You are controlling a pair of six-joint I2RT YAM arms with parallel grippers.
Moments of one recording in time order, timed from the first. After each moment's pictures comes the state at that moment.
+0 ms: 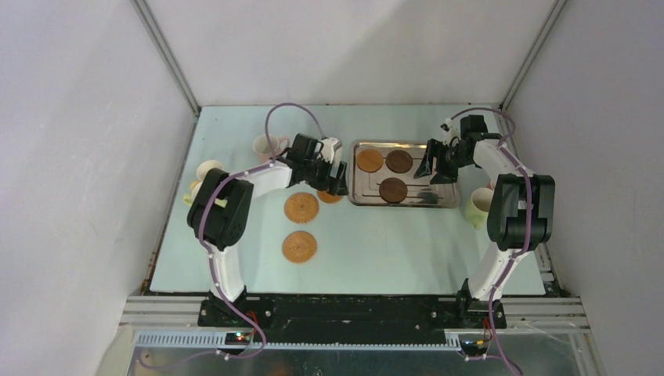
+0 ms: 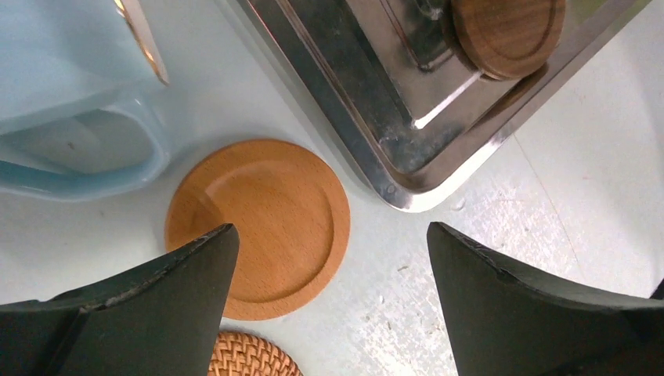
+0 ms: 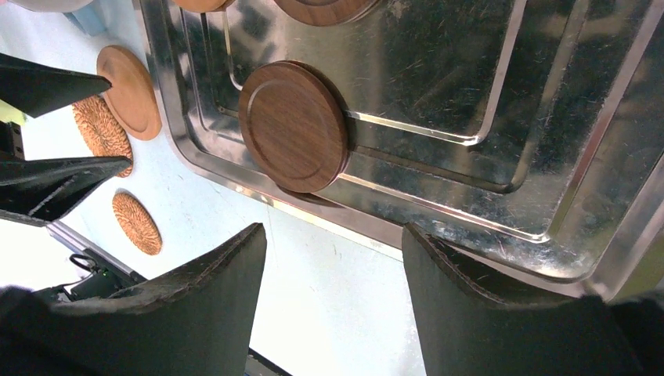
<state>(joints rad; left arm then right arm) -0.45 1.92 1.21 -0.13 0.44 -0.10 -0.04 1.83 1.35 -0.68 -0.53 0.16</state>
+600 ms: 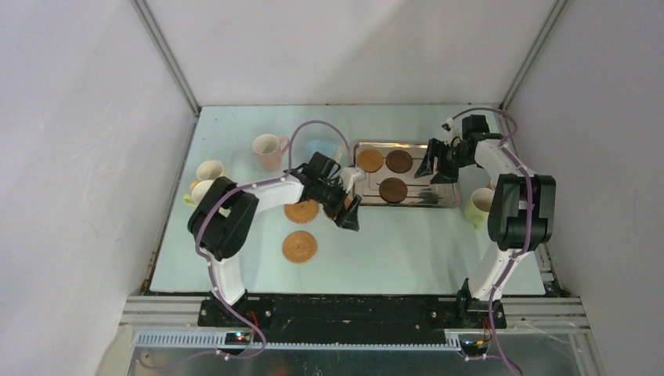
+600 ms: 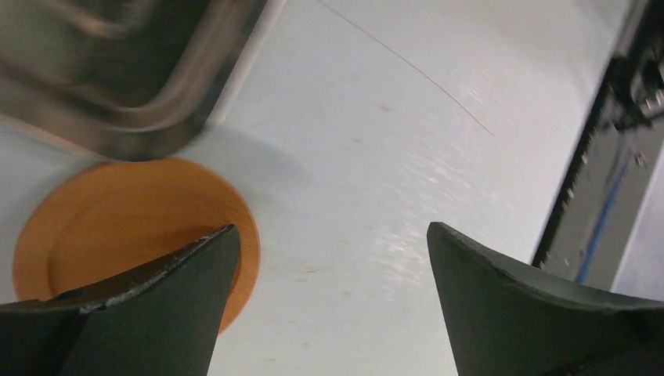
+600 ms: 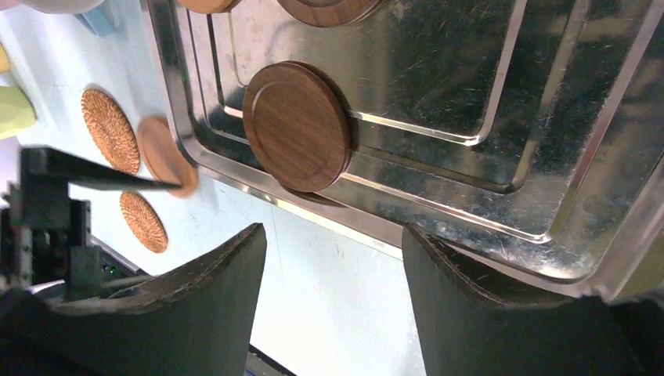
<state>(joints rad) -0.60 1.87 1.12 -0.24 0.66 0.10 -0.05 1.83 1.35 -0.68 -0.55 0.16</state>
